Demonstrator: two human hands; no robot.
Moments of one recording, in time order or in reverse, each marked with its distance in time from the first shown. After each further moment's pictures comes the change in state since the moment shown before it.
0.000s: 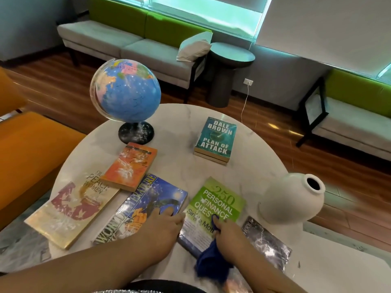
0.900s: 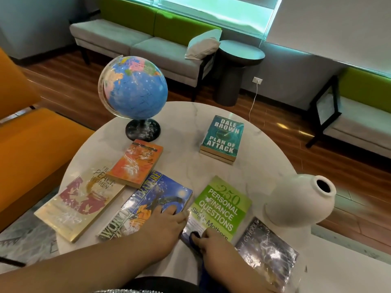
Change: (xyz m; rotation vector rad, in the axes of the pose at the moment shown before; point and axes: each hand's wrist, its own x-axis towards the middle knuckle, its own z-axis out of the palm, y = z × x) left_hand -0.001 -0.007 0.016 0.011 0.068 -0.008; right_hand -0.020 -0.018 0.034 0.090 0.024 -0.283
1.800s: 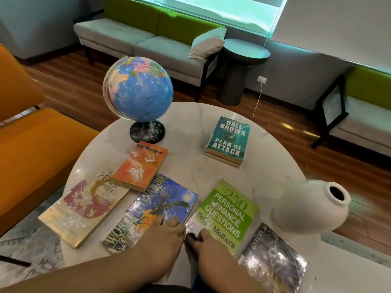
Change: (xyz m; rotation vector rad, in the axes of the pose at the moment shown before) left_hand -0.020 -0.002 0.025 -0.048 0.139 0.034; right_hand 0.015 -0.021 0.006 -0.253 -0.022 -0.168
